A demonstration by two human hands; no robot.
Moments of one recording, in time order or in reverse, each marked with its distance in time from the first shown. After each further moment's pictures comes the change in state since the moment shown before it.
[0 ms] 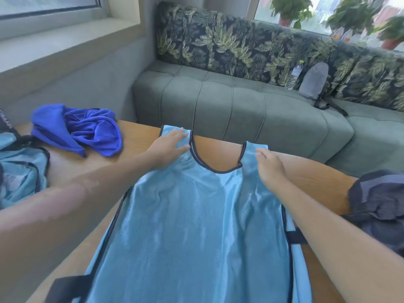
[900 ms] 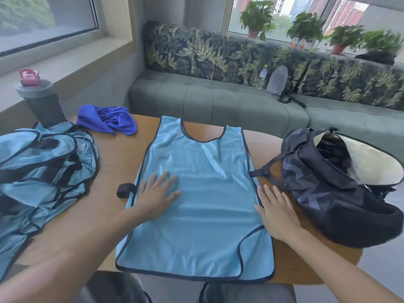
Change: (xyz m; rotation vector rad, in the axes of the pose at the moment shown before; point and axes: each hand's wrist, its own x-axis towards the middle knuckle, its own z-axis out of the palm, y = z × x) left_hand -0.302 0.059 0.044 0.211 -0.157 -0.108; right_hand -0.323 0.087 -0.123 -0.948 -0.272 -0.135
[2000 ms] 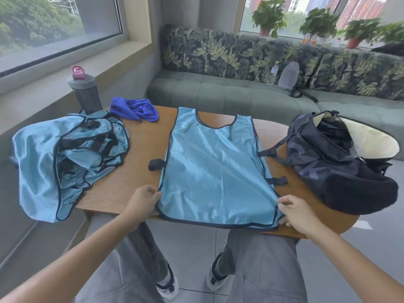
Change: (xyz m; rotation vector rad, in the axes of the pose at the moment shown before) left_hand -0.148 -0.034 0.008 -0.845 0.167 -0.430; right_hand -0.107 -0.003 0.002 0.993 0.035 0.300
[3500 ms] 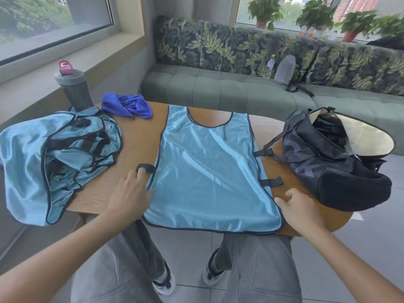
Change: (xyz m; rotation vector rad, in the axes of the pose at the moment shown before) left_hand 0.009 0.011 -0.018 0.795 0.207 0.506; right_hand 0.003 0.001 -0.009 -0.480 0.198 -0.076
